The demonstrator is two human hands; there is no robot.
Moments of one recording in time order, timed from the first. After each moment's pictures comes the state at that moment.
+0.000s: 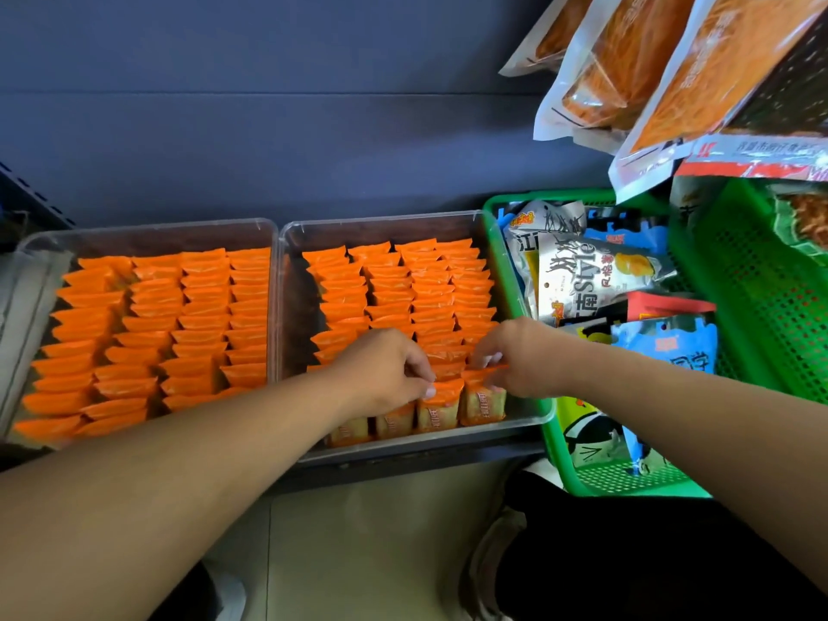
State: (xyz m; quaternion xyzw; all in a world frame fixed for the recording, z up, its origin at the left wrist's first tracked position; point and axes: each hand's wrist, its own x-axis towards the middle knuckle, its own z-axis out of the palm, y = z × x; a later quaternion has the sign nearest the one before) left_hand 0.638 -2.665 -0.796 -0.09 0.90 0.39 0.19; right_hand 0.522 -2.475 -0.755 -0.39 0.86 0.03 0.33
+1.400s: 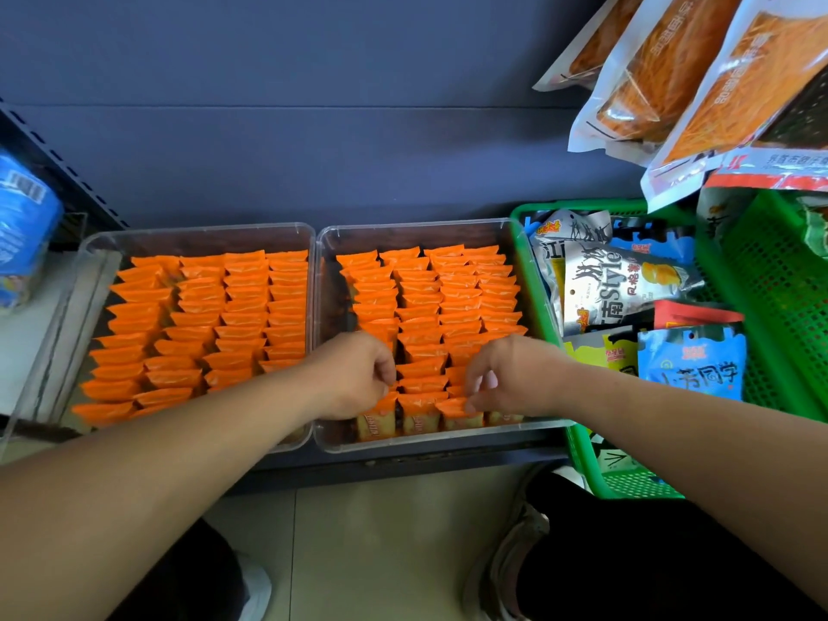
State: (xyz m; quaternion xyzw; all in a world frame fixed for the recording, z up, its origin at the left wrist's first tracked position) left_hand 0.676 -2.713 -0.778 -0.14 0.91 0.33 0.22; right_hand 0.551 -2.501 -0.763 -0.41 0.85 -0.01 0.34
